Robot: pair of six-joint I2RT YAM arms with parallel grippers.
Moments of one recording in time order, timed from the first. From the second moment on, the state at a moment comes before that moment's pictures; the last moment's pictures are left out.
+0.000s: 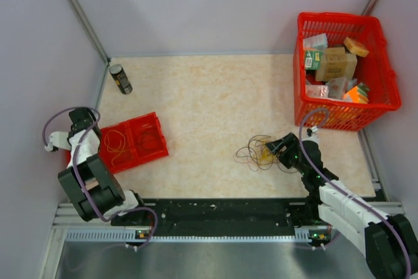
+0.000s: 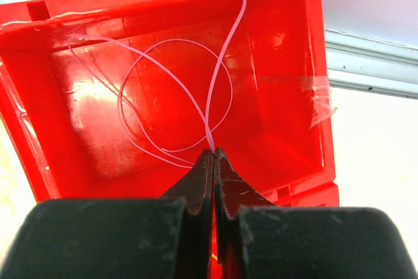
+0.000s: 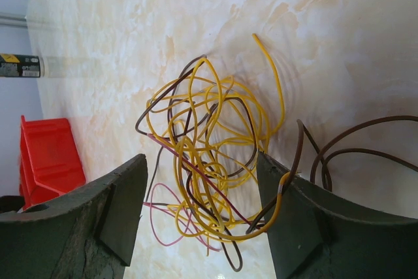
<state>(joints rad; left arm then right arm) 0.54 1.34 0.82 -0.52 -0.49 -1.15 0.34 0.78 0.09 0.19 -0.02 1.03</state>
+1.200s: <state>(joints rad) -0.56 0.99 0.61 -0.16 0.21 -0.63 0.67 1.24 0.38 0.32 -0.20 0.79</state>
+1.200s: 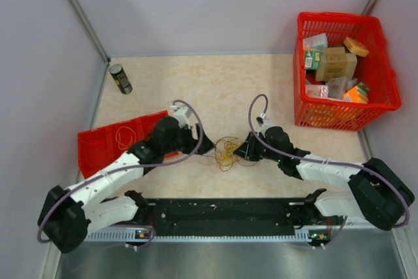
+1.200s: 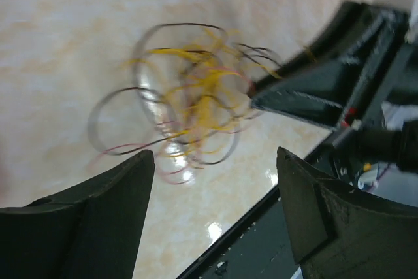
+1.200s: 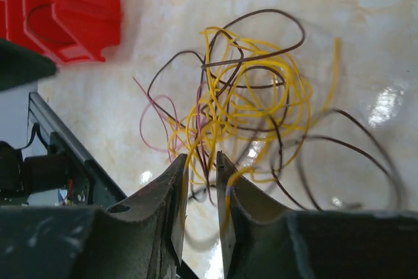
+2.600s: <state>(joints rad) -0.73 1.30 0.61 -0.16 -0.12 -0.64 0.69 1.18 0.34 0.30 -0.12 0.74</state>
